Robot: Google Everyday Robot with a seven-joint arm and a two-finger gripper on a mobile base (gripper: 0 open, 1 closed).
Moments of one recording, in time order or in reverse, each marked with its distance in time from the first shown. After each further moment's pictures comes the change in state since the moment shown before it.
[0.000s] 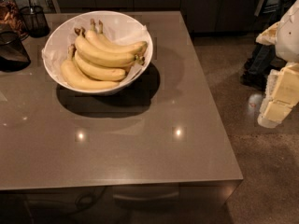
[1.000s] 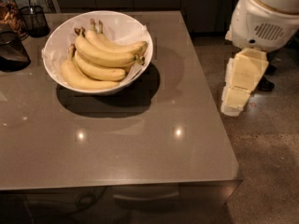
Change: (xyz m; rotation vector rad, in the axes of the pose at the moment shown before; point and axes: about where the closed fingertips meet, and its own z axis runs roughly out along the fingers) arm -0.055 0.000 0.009 -0.073 0.071 0.010
